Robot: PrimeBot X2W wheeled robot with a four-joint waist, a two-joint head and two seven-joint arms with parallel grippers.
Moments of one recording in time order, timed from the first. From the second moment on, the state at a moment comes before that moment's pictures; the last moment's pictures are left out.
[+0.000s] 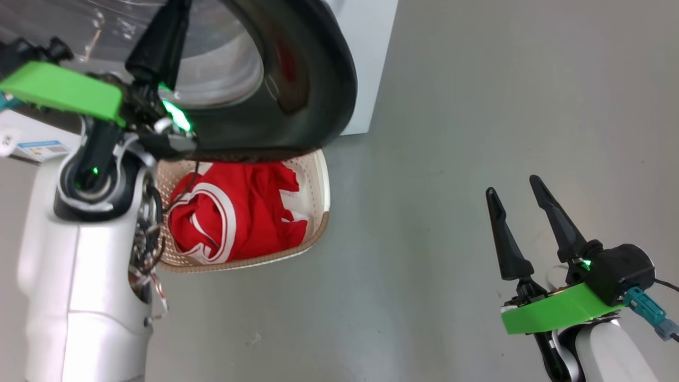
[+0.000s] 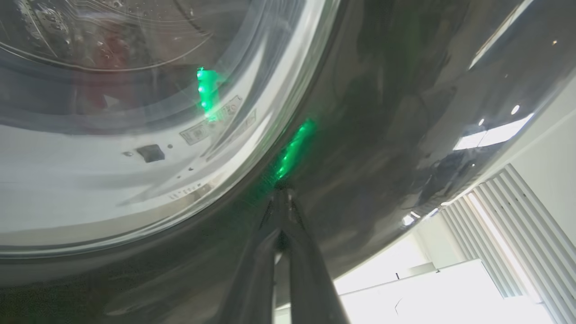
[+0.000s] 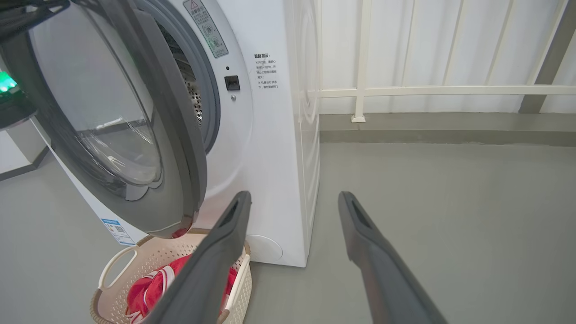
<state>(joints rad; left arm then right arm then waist) -0.89 0.03 -0.02 0.38 -1.66 -0.02 0.30 -0.15 -0.04 0.06 0.09 0.24 0.13 -0.26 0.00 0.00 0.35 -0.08</state>
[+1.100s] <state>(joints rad) -0.90 0.06 -0.05 0.46 -1.53 -0.11 0.22 -0.18 -0.04 0.07 0.10 0.24 0.13 -0.26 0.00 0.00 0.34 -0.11</state>
